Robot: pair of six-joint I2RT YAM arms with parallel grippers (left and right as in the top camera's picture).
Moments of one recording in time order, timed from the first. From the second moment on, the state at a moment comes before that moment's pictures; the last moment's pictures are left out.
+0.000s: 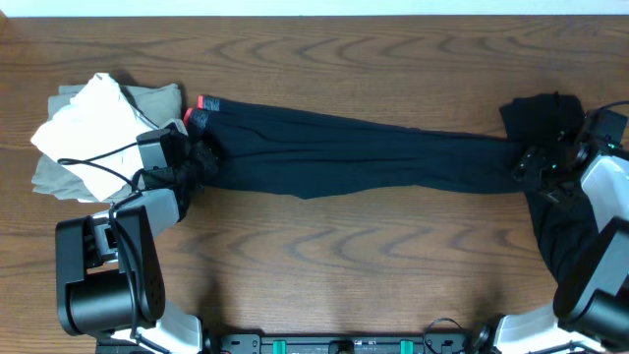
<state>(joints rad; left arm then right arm) 0.17 1.76 0.67 0.24 0.31 -0.48 -0.44 1.73 1.07 -0.68 -0.11 0.22</state>
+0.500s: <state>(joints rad) 0.18 1.76 0.67 0.24 0.31 -0.48 -0.44 1.83 1.07 -0.61 -0.13 0.22</state>
